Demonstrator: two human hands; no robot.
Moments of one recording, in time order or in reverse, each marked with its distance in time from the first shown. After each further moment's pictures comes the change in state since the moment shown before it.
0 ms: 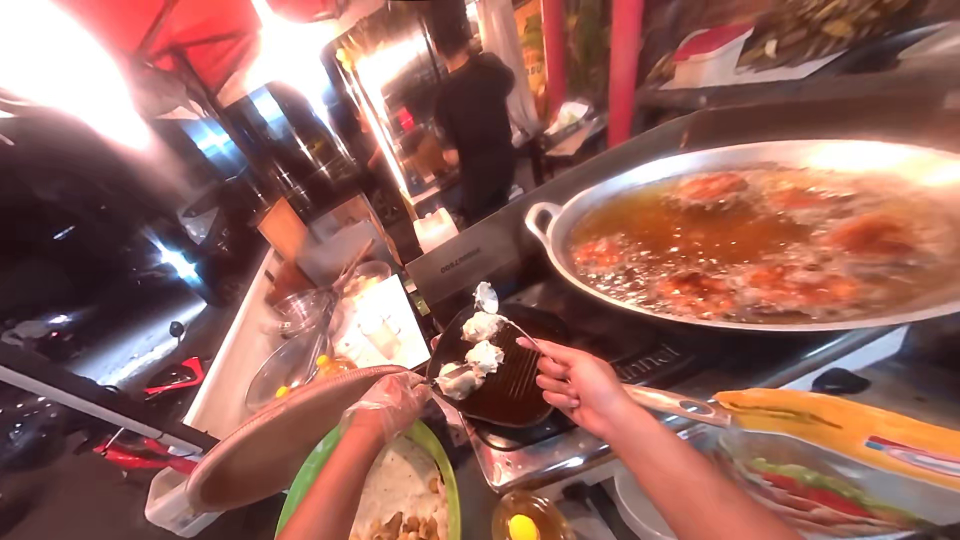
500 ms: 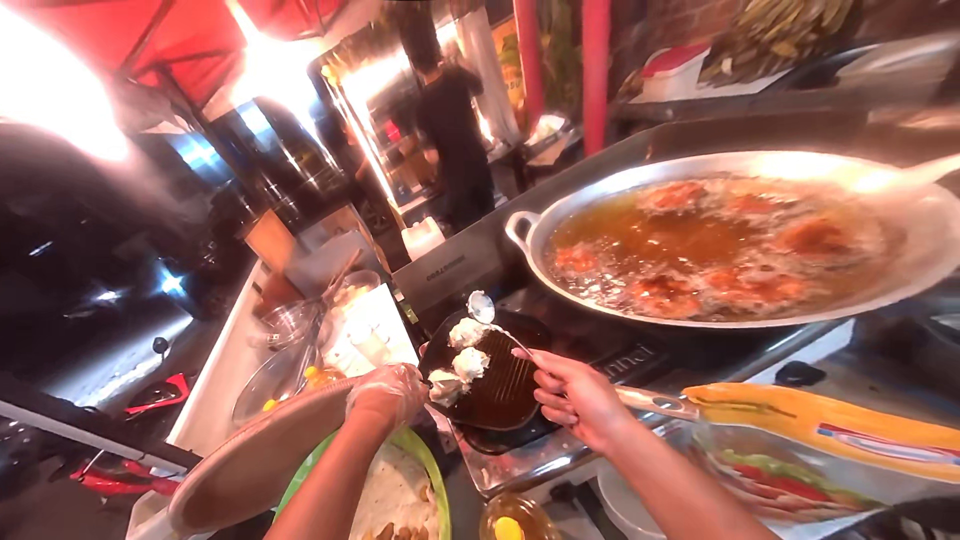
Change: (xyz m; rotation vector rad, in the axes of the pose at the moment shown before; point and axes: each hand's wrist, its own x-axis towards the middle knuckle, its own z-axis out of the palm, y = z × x) left_hand 0.009 0.052 -0.021 0.355 -0.048 -0.161; right_hand -0.023 0.002 -0.015 -0.042 -0.021 -0.059
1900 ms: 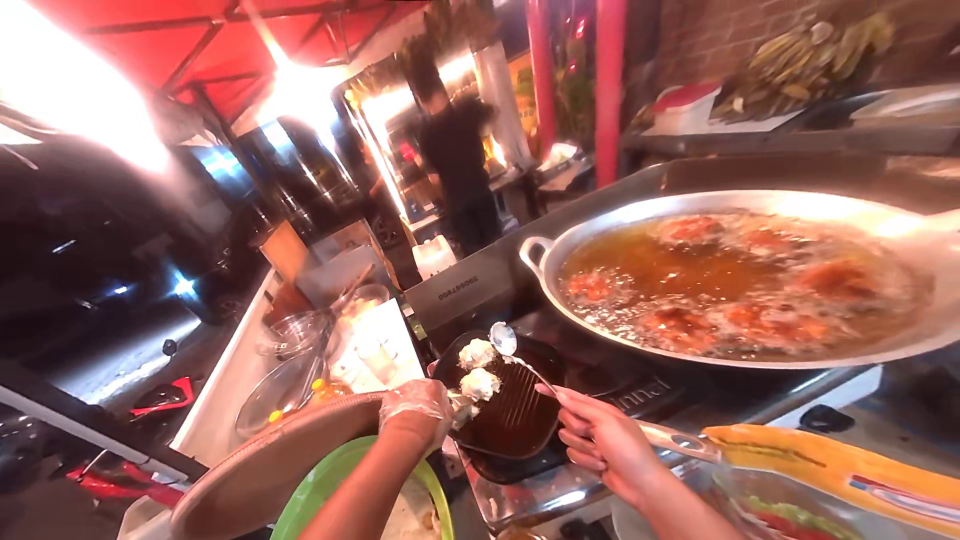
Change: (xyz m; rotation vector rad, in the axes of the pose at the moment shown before) left_hand 0.002 0.028 -0.001 -0.018 0.024 -0.020; right_hand -0.005 0.007 -0.014 -0.023 0.026 -0.027
